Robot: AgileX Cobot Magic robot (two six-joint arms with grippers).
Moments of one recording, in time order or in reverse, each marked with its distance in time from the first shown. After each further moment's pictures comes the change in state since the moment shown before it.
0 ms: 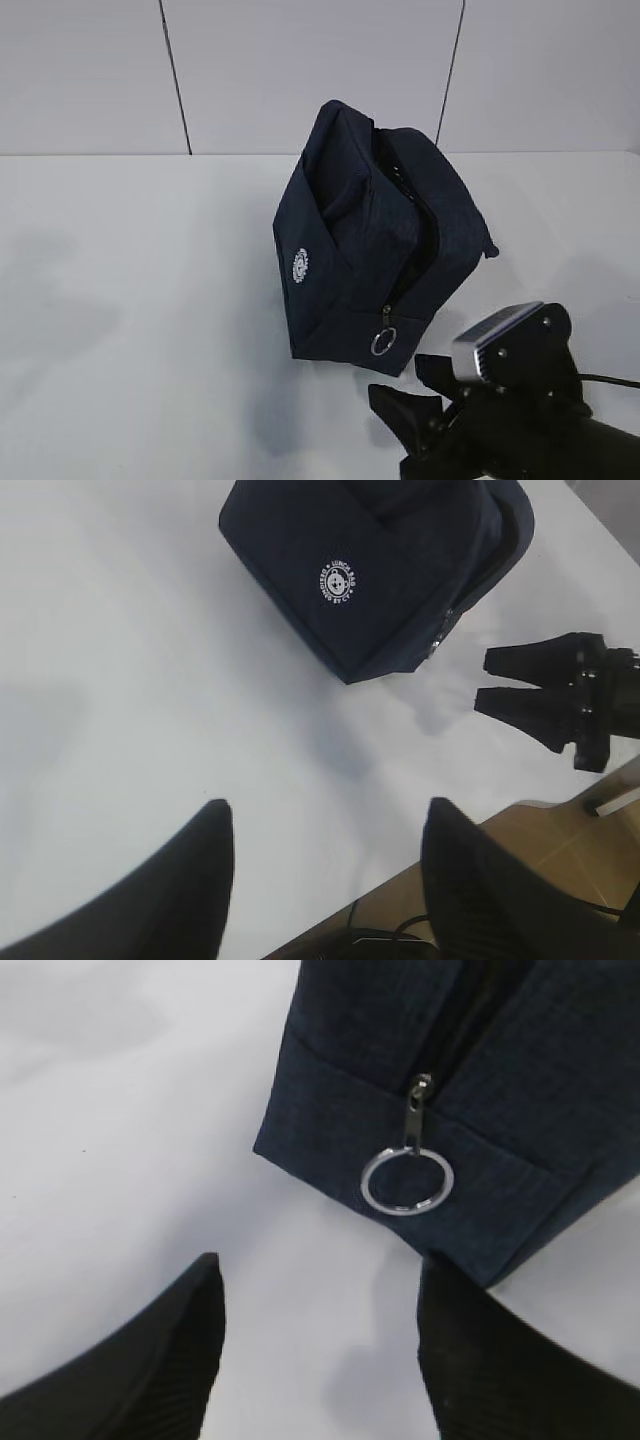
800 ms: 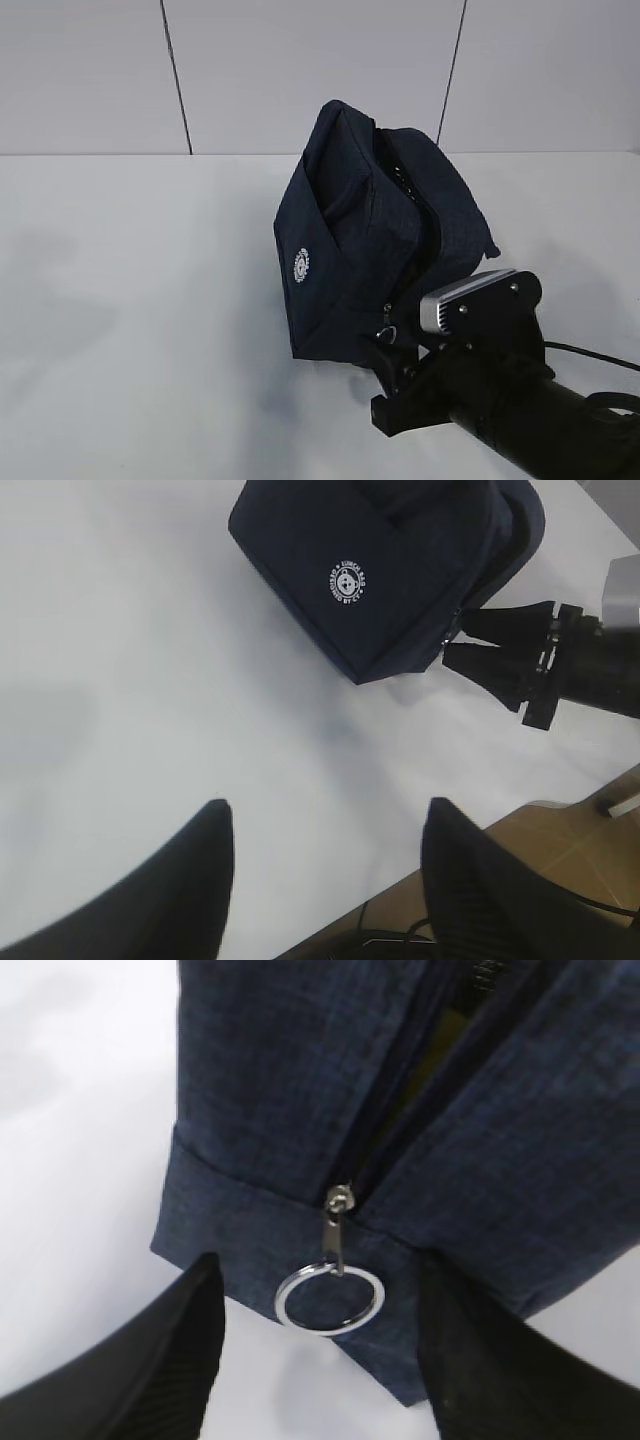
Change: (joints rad) left arm 0.000 0.000 0.000 0.018 0.000 0.000; right arm 0.000 0.133 -0.132 0.174 -0.047 -0.096
